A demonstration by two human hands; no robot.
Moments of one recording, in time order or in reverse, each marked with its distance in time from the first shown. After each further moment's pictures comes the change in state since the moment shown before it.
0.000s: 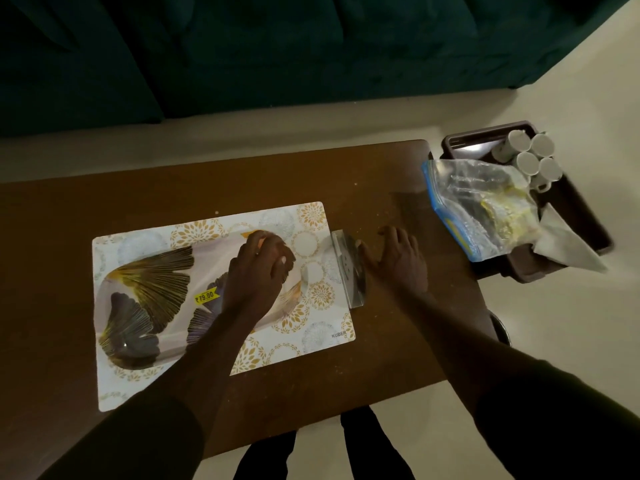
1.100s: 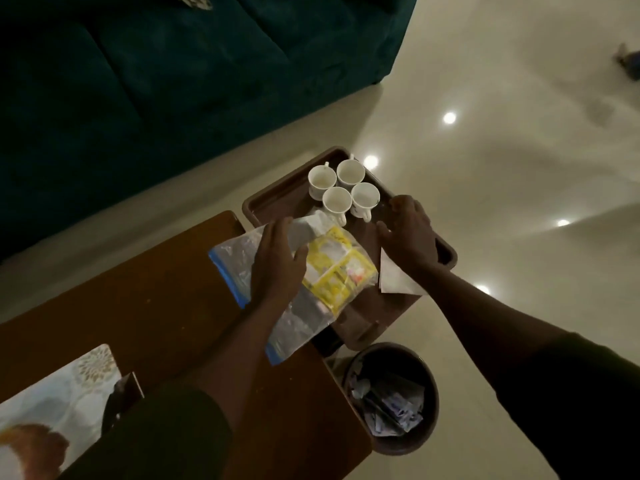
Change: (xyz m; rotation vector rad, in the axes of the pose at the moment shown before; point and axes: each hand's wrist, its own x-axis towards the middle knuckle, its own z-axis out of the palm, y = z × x) left_hand 0.197 0.401 0.203 -0.205 -0.130 0.130; right_hand 0.165 0.371 -0.167 0.370 0.285 0.316
